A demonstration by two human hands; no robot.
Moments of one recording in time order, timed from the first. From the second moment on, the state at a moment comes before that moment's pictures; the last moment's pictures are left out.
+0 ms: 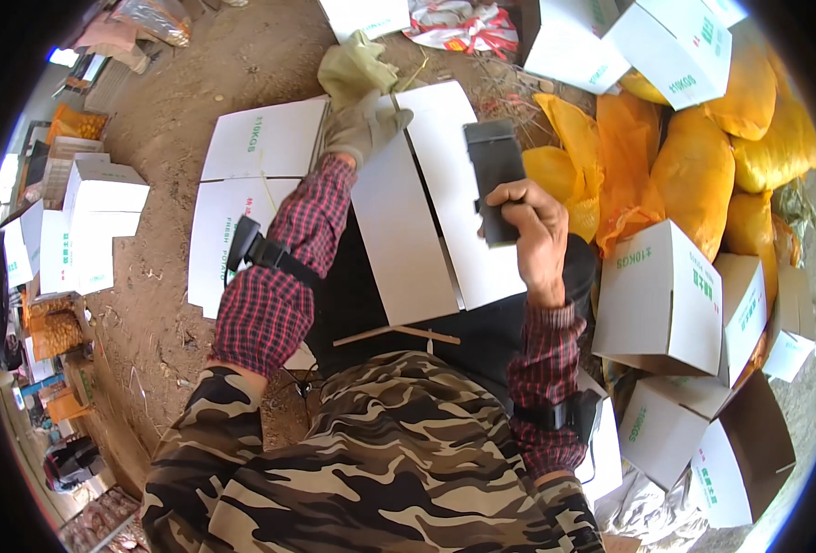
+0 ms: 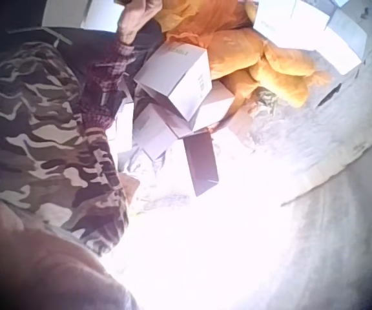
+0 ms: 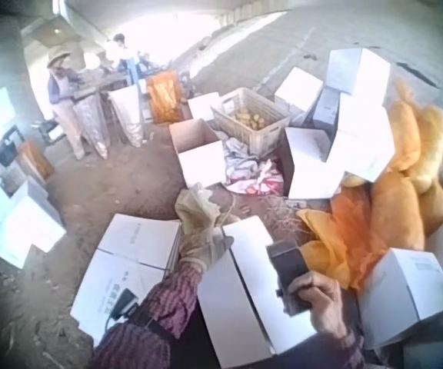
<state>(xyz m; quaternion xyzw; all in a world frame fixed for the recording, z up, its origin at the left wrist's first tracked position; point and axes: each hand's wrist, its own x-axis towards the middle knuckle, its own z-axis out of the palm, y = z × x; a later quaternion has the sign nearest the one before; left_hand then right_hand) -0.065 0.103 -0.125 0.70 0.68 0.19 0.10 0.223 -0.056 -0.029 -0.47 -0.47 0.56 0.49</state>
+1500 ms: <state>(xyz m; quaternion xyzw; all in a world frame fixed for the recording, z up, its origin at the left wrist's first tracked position) -0.154 0.294 -0.282 0.74 0.66 0.03 0.10 0.159 -0.054 -0.047 -0.45 -0.48 0.63 0.40</state>
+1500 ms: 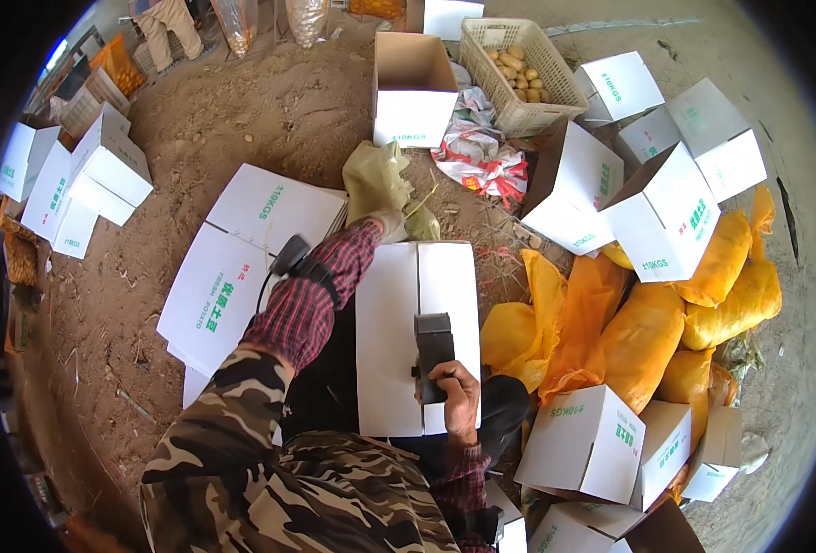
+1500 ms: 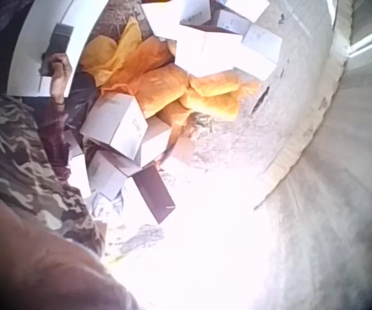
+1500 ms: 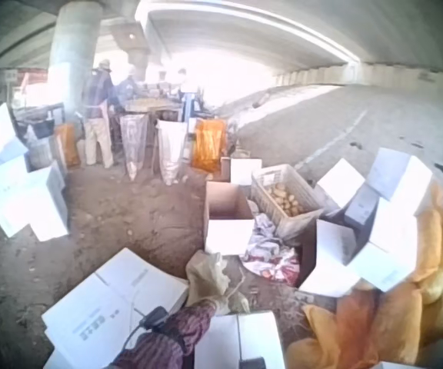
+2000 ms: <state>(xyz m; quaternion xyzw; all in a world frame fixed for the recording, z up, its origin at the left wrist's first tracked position) -0.099 0.192 -0.156 0.76 0.59 0.11 0.26 0.220 -0.117 -0.016 -0.48 -0.45 0.70 0.28</state>
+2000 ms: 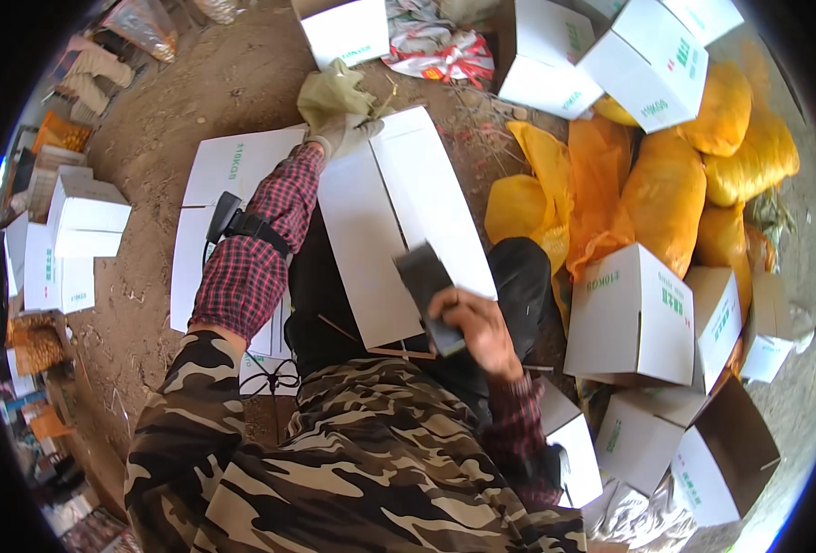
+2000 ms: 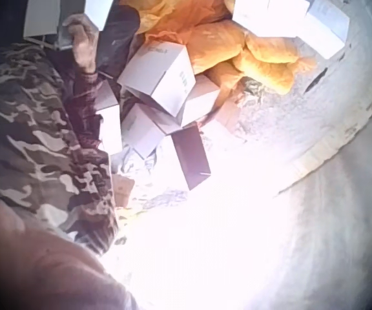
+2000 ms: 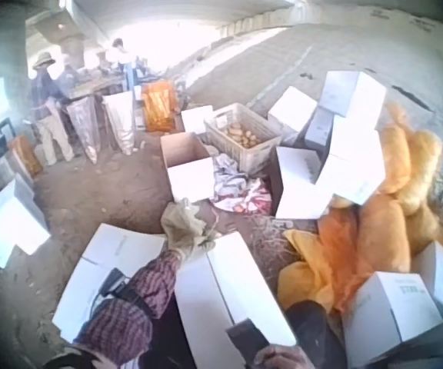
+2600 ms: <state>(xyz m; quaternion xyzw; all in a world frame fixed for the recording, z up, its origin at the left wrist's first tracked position) -0.080 0.236 -0.220 0.86 0.51 0.09 0.04 0.267 -0.159 -0.131 -0.62 -0.42 0.63 0.22</state>
